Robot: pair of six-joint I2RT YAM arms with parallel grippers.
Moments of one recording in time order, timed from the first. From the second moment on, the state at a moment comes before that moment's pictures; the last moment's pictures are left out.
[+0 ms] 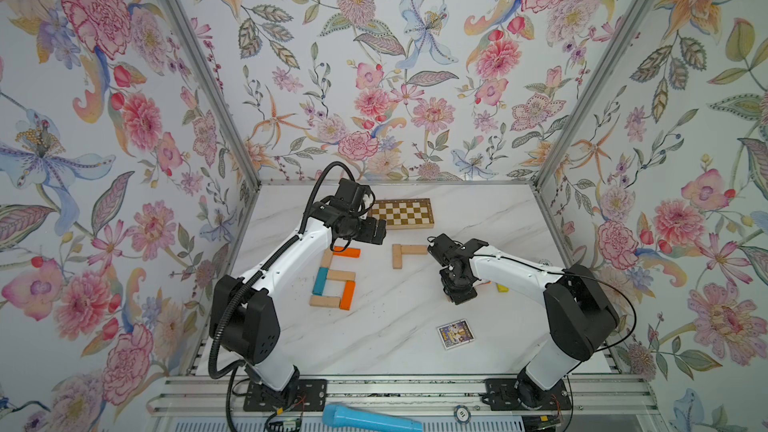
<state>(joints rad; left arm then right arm) -0.45 1.64 1.46 -0.77 0.11 -0.20 0.69 1.68 1.13 -0.95 0.17 1.83</state>
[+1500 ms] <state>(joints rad) -0.17 1.60 1.43 -0.73 0.07 -0.27 1.02 2.09 1.58 -1.02 0.11 1.05</state>
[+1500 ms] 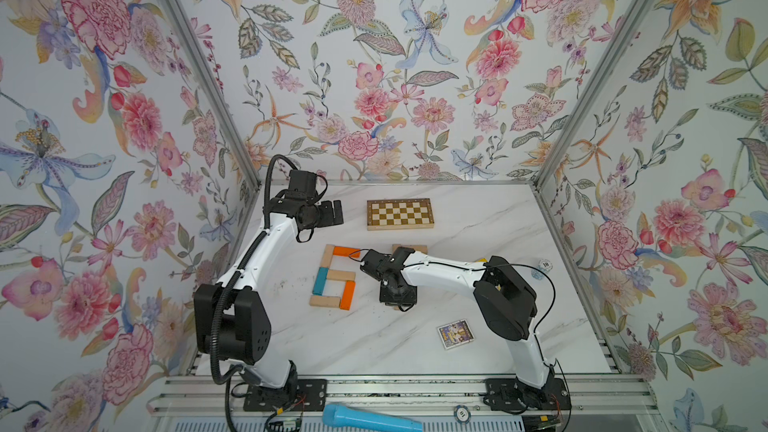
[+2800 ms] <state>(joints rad) -0.21 1.49 1.33 -0.80 0.02 -0.27 1.01 1.93 1.35 -0.74 0.12 0.96</state>
